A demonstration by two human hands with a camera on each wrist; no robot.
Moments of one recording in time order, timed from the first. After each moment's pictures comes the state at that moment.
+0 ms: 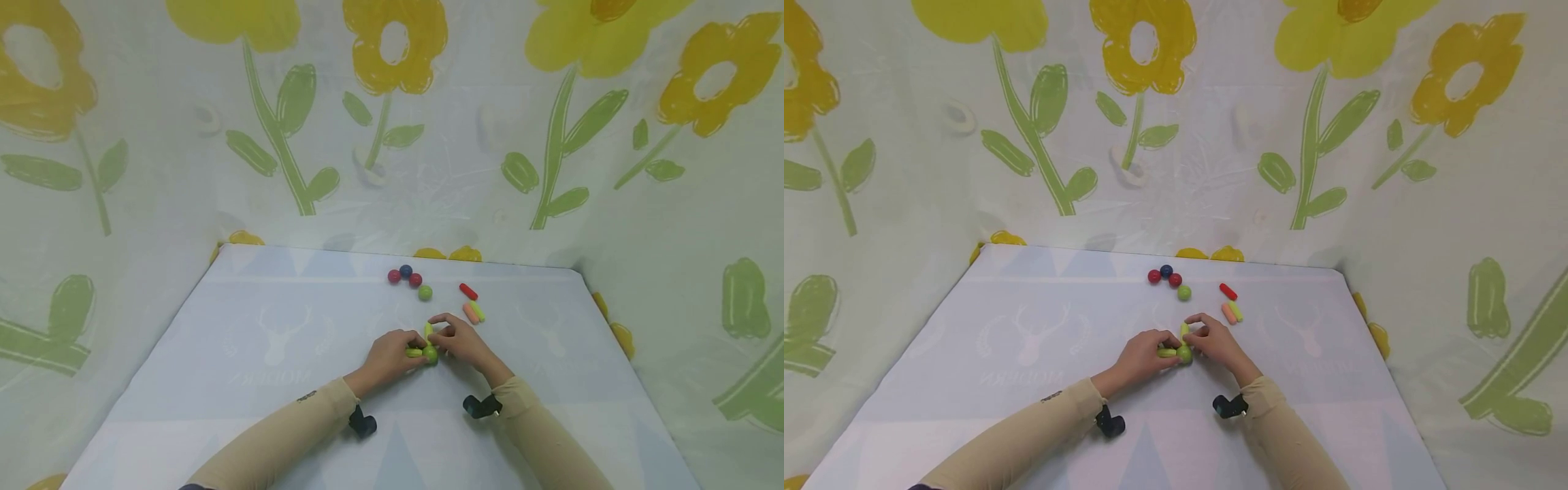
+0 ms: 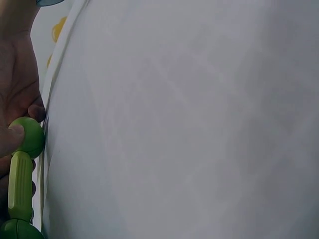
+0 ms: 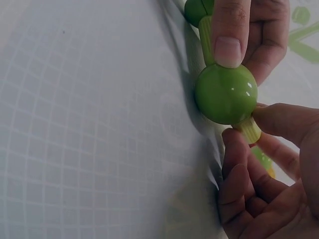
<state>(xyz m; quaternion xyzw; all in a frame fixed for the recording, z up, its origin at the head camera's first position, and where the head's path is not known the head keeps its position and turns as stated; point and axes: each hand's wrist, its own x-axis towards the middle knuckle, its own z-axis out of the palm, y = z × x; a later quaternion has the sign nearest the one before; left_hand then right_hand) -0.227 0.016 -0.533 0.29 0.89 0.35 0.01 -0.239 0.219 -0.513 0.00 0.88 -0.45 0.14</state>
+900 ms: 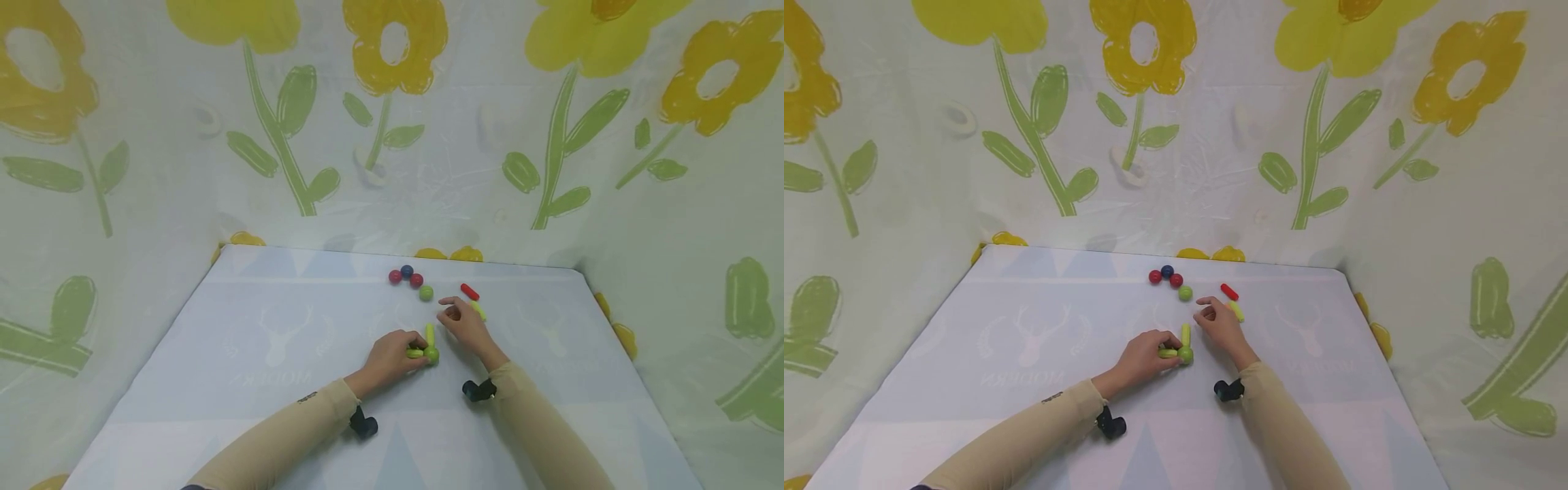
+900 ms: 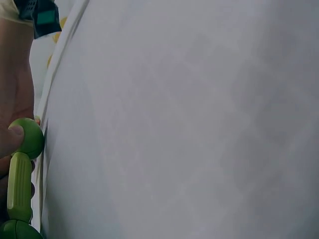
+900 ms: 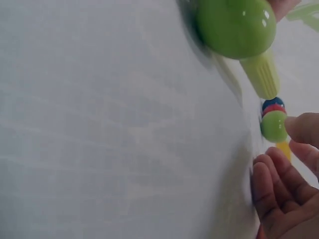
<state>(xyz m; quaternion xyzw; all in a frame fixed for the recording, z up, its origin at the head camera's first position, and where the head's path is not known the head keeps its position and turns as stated) -0.228 0.016 -0.538 0.29 0.89 0.35 0.01 -0.269 0.228 -0.521 0.01 0.91 -0.42 0.03</state>
